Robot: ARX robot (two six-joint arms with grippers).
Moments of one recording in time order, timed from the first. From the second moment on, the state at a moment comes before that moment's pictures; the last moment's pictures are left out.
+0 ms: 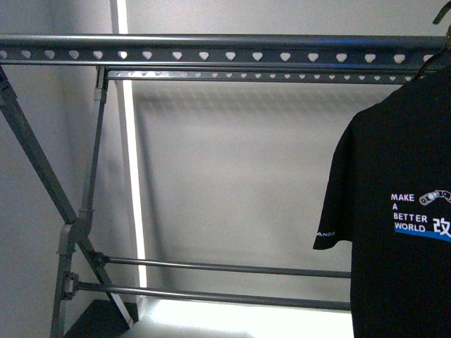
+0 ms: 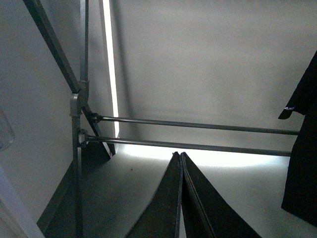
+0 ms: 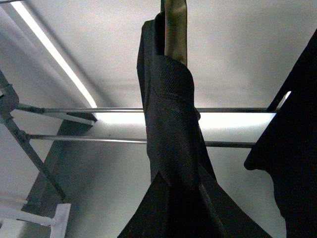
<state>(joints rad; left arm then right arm) -0.08 0.98 0.24 0.72 -0.07 -0.01 -0.33 1.94 2.11 -0.64 -0.42 -0.03</state>
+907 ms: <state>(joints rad) 0.00 0.52 0.02 0.52 0.00 0.00 -0.28 1.93 1.88 -0.40 -0.24 -0.11</state>
